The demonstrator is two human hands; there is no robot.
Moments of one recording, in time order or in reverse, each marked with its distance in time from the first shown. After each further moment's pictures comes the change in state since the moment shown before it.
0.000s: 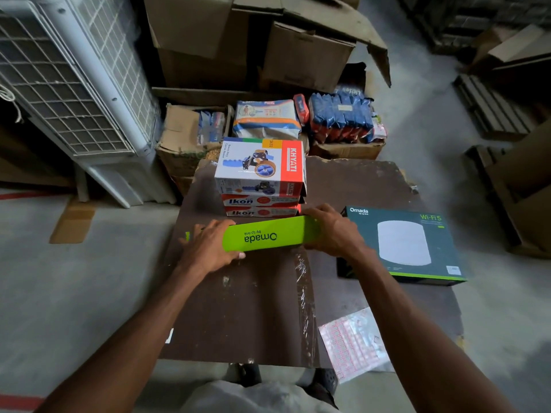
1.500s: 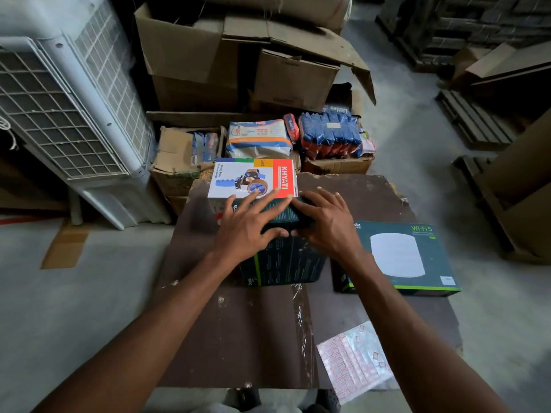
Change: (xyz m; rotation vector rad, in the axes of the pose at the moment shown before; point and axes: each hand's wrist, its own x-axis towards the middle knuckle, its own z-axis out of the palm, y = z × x) left_hand 0.026 0.089 -0.050 0.161 0.302 0.572; right_hand 0.011 -0.002 -0.030 -0.127 0.439 -0.244
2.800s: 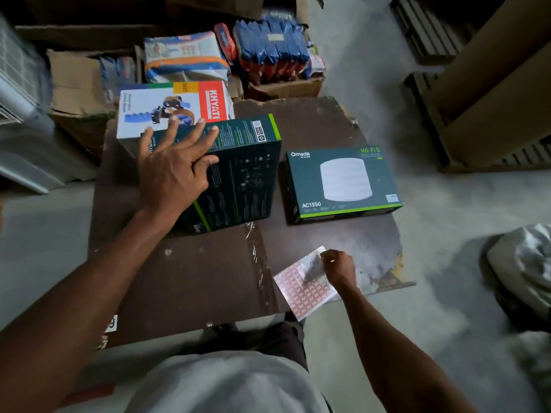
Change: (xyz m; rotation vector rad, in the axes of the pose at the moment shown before) left_hand 0.008 0.027 0.024 -0.037 0.240 -0.131; right_hand -0.280 0.103 0.148 0.291 -0.268 1.083
